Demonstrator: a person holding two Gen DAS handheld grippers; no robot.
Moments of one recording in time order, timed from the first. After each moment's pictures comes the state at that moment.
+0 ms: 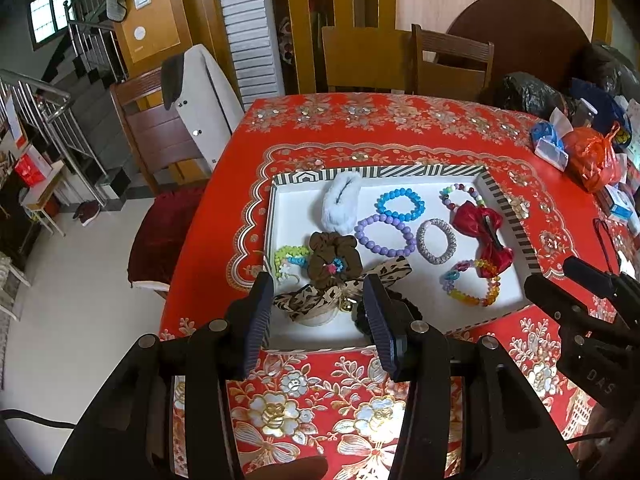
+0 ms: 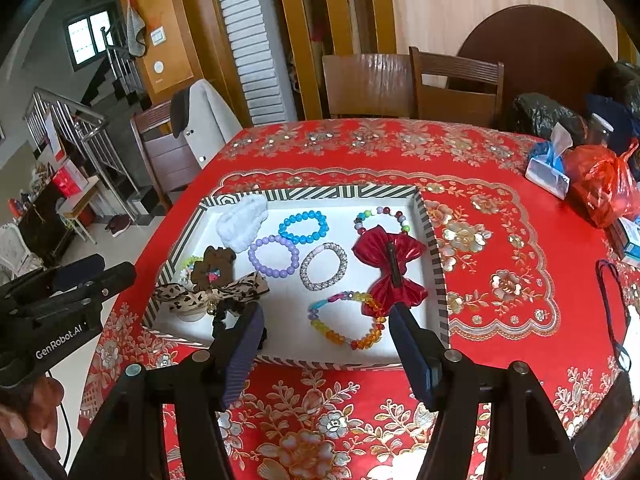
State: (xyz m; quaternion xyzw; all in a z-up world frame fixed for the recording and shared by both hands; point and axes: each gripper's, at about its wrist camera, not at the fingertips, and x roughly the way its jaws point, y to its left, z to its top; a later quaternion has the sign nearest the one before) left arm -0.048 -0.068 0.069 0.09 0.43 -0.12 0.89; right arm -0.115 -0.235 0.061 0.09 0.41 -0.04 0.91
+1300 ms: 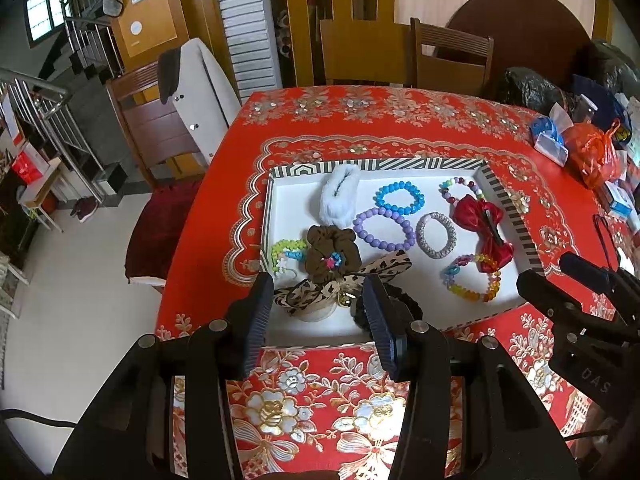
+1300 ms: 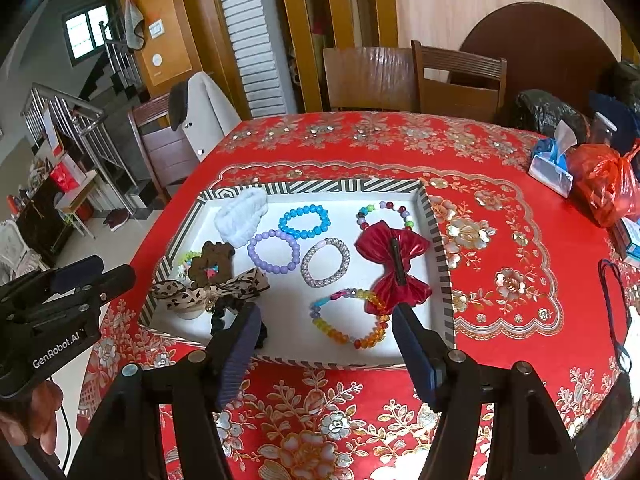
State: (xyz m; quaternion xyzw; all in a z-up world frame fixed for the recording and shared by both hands) left arm -0.048 -0.071 0.065 0.09 0.44 -0.12 0.89; right arm -0.109 -0.233 0.057 0.09 0.42 -0.03 0.90
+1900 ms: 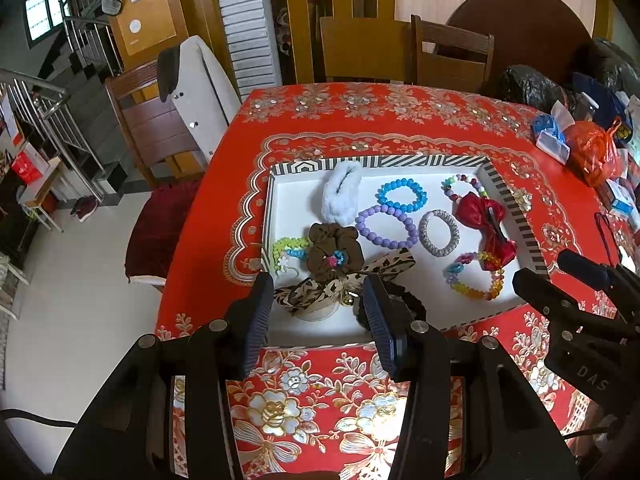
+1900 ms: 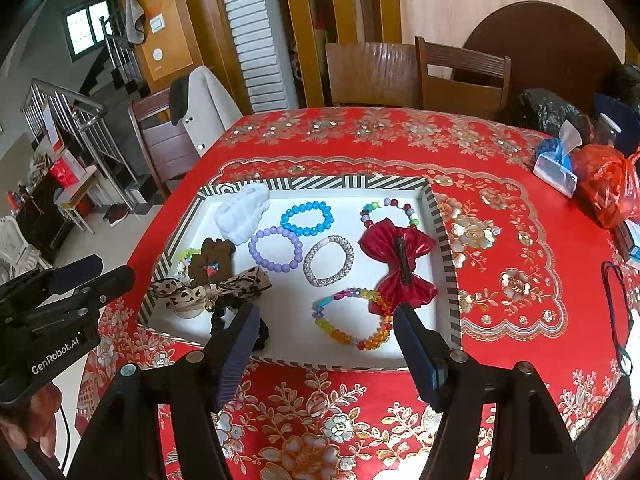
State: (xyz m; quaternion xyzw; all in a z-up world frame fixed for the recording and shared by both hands) left arm -0.045 -0.069 0.061 0.10 0.44 -0.13 0.88; right arm -0.100 -0.231 0.052 0.09 0.43 -0.03 0.90
